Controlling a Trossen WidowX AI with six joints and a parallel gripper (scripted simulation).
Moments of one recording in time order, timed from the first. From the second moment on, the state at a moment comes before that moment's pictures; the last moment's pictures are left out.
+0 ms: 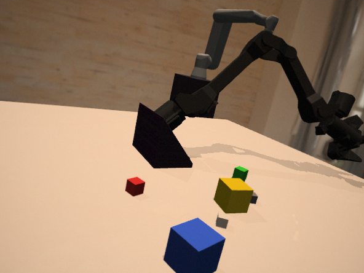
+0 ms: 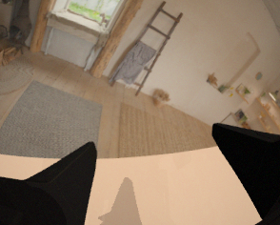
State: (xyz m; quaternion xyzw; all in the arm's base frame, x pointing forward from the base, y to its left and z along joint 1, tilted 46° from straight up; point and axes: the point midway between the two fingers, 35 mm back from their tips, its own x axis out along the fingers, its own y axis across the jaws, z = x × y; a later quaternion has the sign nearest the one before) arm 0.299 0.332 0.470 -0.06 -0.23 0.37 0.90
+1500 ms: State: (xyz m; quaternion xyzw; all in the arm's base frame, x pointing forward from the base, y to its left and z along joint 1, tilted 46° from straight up) arm 0.437 -0.074 0.060 -0.22 0.43 0.18 0.86
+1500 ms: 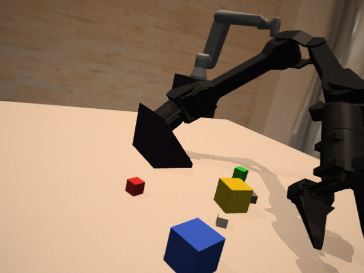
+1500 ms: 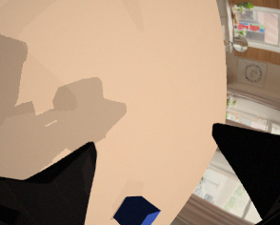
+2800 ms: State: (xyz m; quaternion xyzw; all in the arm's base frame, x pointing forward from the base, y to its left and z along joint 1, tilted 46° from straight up) arm 0.159 -0.153 -0.059 0.22 0.57 0.29 0.74
